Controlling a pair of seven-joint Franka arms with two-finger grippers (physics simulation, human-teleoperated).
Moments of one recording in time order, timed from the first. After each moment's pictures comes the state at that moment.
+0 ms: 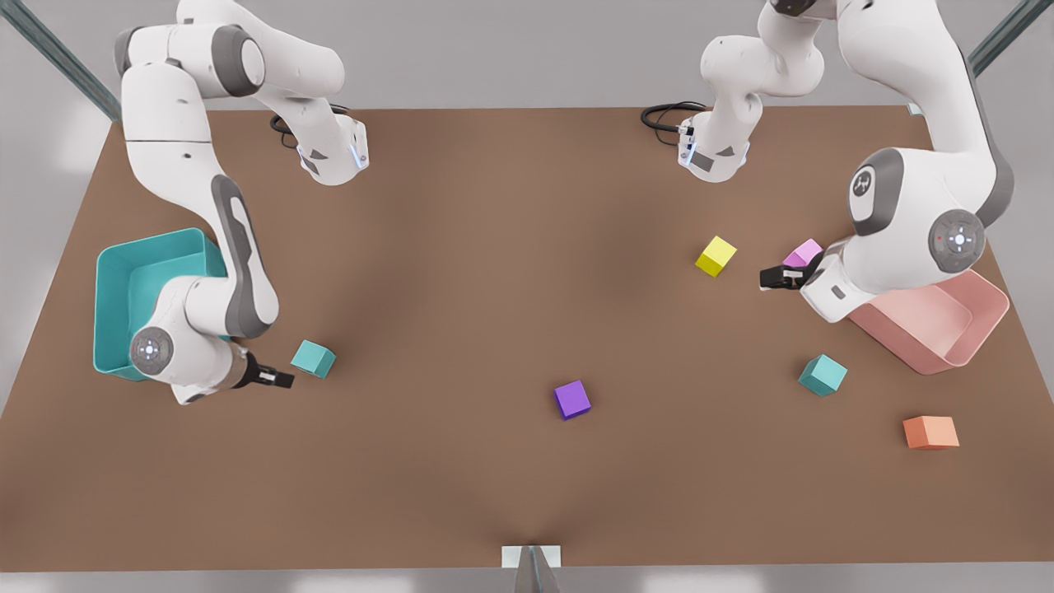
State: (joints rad) left arm -0.20 0.17 0.14 -1.60 -0.13 1.51 -0.01; right arm -0.05 0.52 0.04 -1.72 0.06 2.11 0.21
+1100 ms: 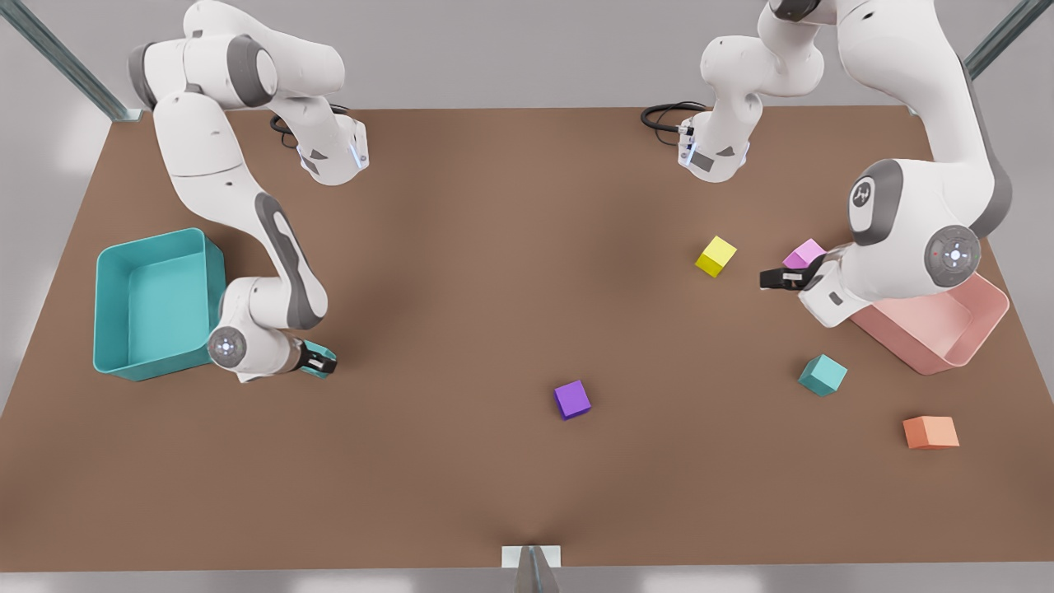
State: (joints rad) left arm -0.19 0.19 0.14 -1.60 -0.13 1.48 0.00; right arm 0.02 0.58 0.03 -1.93 0.08 2.28 0.39
